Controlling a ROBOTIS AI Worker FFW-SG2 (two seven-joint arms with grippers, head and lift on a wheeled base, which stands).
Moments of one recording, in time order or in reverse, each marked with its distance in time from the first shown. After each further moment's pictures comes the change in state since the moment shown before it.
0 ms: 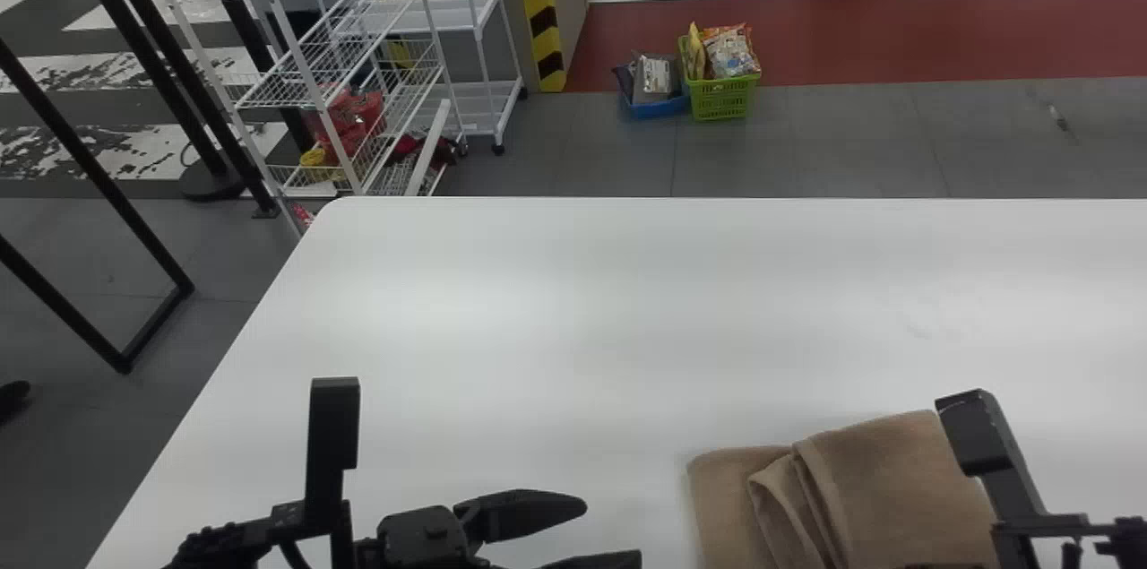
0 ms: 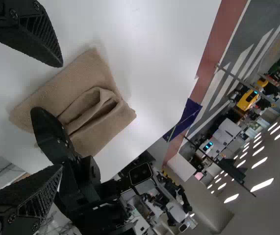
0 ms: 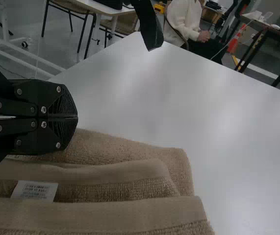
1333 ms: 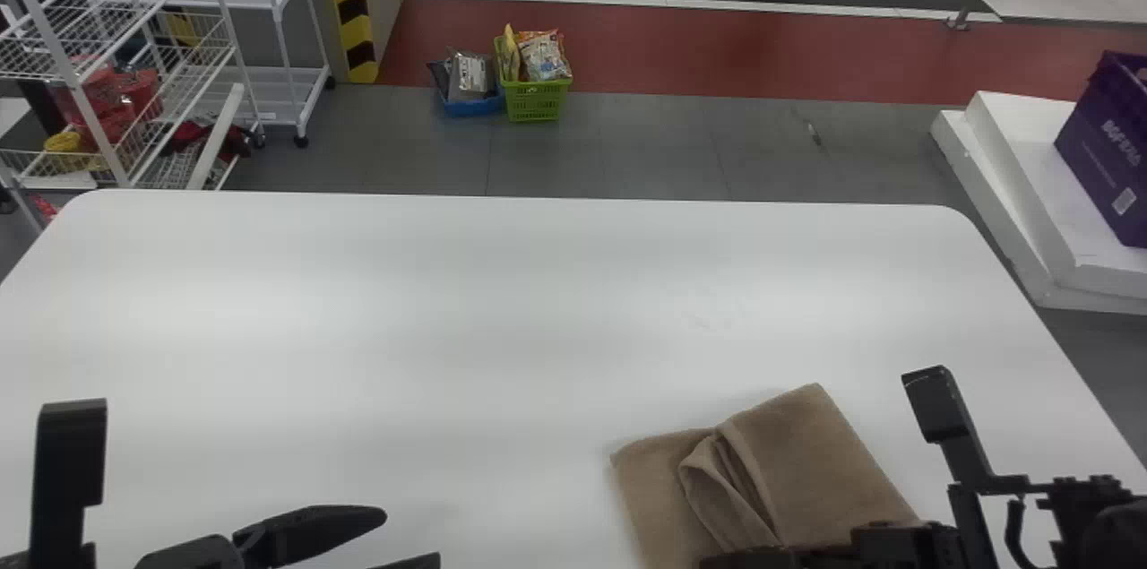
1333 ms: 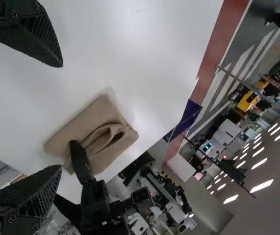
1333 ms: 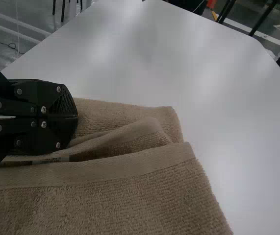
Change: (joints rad) left arm -0.016 0.000 -0.009 0.025 0.000 -0.002 0.005; right arm 0.075 -0.142 -0.255 -0.076 0.031 0.000 0.130
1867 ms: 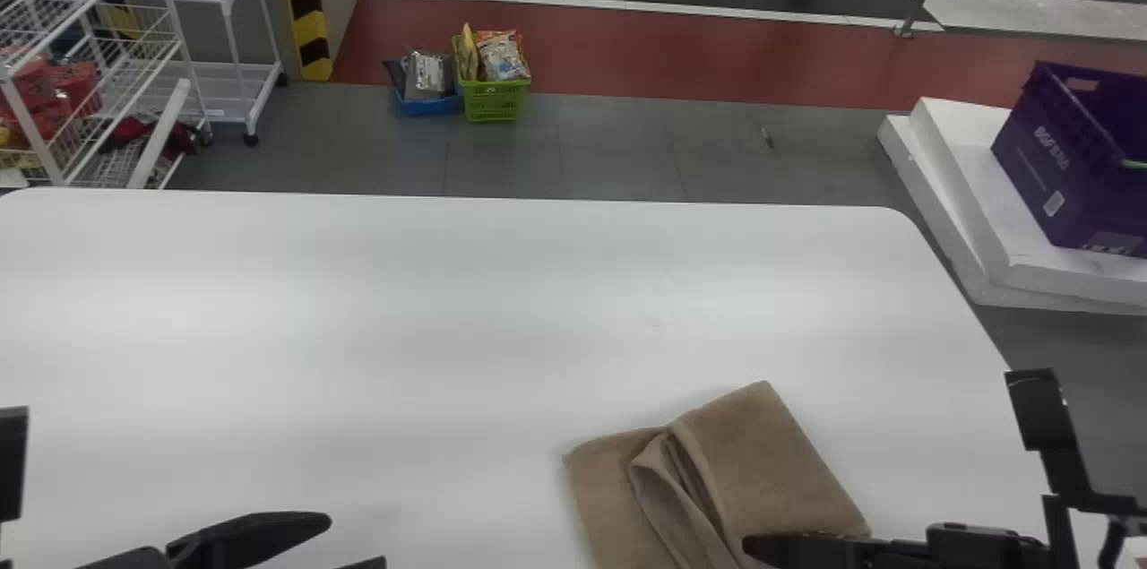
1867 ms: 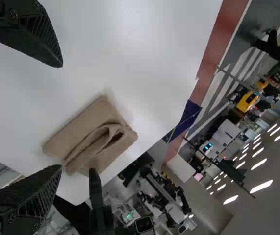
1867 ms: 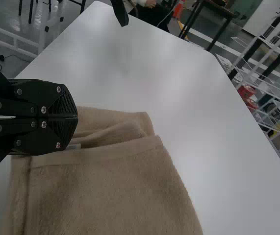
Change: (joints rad) left arm -0.007 0.000 -0.002 0.004 0.000 0.000 0.003; right arm 0.128 0.004 -0.276 -0.129 -0.037 0.000 0.117
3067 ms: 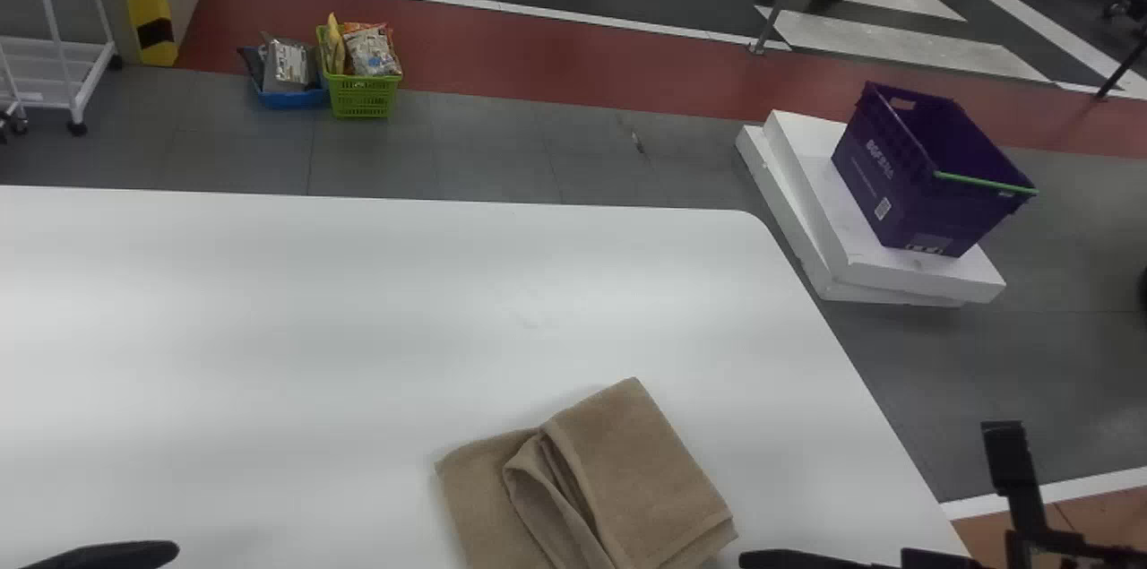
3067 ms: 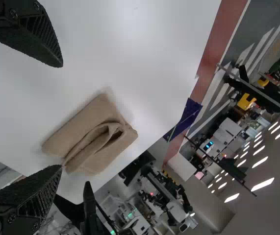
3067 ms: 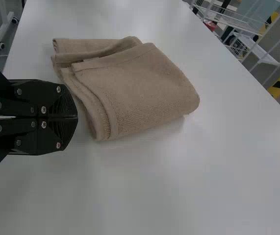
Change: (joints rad) left arm -0.004 0.002 -0.009 -0.002 -0.005 0.001 0.000; right arm 0.054 0.004 -0.213 0.102 -0.005 0.000 -0.034
